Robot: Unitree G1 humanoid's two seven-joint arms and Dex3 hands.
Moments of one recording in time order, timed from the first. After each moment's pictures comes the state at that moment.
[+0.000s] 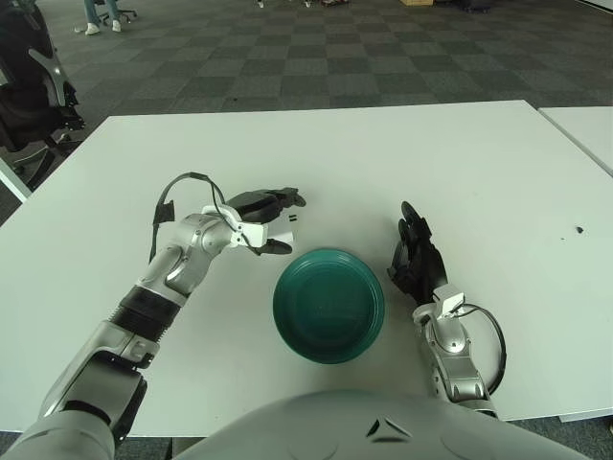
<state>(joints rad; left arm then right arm) -0.32 0.50 -0.36 0.13 0.60 -0.12 -0.51 0.25 0.05 0.11 0.07 -0.06 -0.25 -0.04</state>
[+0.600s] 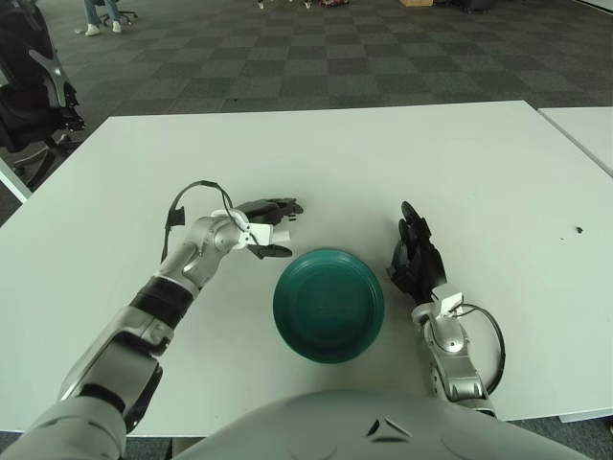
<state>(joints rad) -0.43 0.45 -0.44 0.47 0.64 -0.19 -0.37 0.25 0.04 0.11 0.09 -0.06 -0.25 -0.04</state>
